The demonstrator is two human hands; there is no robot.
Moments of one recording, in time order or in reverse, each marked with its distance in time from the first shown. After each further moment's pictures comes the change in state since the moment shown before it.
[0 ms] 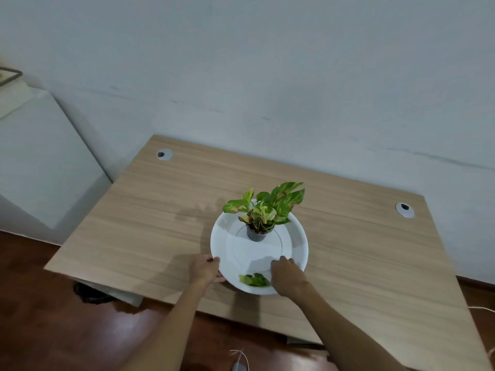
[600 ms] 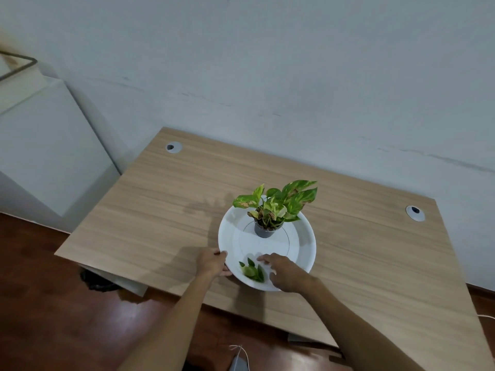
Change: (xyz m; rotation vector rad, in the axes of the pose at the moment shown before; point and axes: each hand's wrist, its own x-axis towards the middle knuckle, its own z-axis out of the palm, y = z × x) left_hand -0.009 0.008 -0.002 -0.015 -0.031 -0.007; right_hand 0.012 -0.002 -0.001 0.420 -0.088 -0.178
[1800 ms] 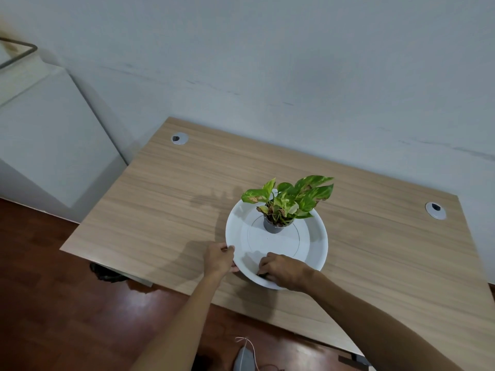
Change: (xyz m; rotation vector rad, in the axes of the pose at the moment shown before) left_hand 0.011 -0.001 0.001 0.002 0.078 0.052; right_hand 0.036 0.004 0.008 -0.475 -0.047 -0.554
